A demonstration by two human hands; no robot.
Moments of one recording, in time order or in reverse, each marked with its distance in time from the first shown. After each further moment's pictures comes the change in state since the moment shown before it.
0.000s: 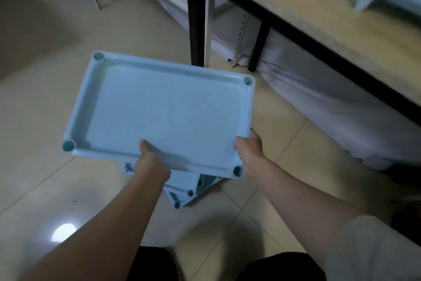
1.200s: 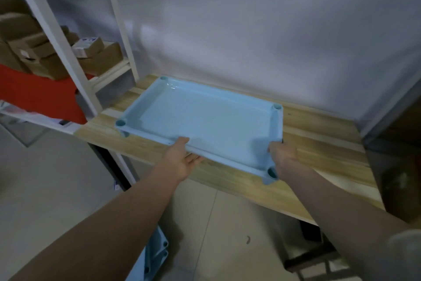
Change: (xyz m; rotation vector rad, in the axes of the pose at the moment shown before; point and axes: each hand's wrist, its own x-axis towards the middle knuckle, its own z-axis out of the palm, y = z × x) left_hand -0.550 -0.083 0.152 0.556 -0.914 0.154; right_hand -0.183 -0.266 -0.449 0.196 0.604 -0.071
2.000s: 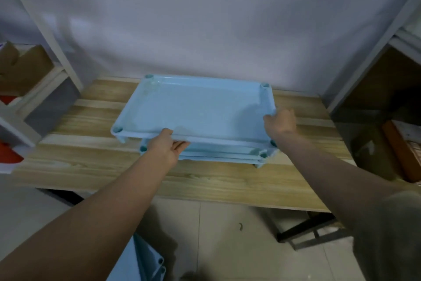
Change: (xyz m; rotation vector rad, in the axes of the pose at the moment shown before) left_hand 0.110 0.057 0.041 0.030 -0.084 -0.049; right_hand 0.076 -0.043 0.014 -0.442 0.269 -0.170
